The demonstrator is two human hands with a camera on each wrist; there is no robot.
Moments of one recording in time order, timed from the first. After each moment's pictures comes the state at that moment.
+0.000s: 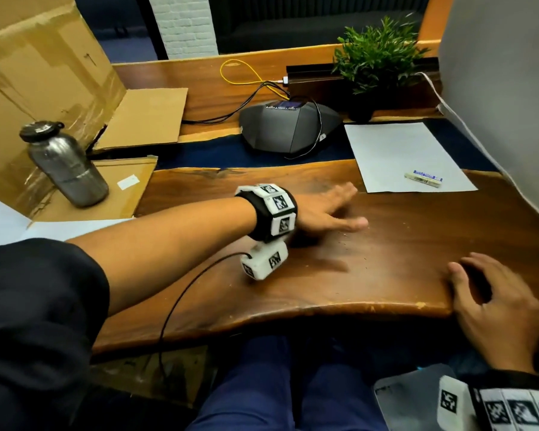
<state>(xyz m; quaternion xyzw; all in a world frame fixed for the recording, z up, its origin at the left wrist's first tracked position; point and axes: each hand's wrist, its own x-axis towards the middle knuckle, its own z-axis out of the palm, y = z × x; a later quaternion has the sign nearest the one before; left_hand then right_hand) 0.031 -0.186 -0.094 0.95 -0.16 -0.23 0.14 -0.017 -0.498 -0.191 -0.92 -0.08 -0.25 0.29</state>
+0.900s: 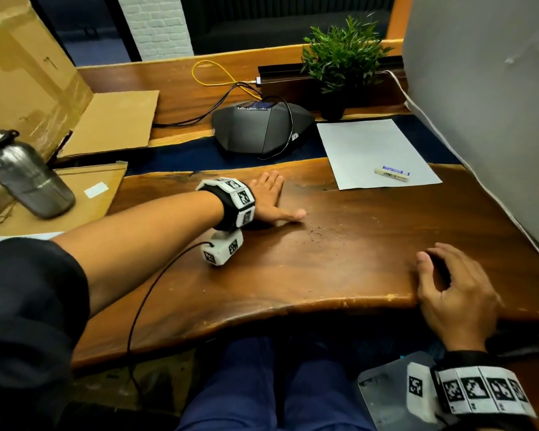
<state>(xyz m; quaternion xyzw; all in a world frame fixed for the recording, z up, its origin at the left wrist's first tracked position) 0.055 -0.148 -0.115 0.97 -0.01 -0.24 -0.01 -0.015 -0.496 -0.198 -0.92 -0.06 -0.26 0.29</state>
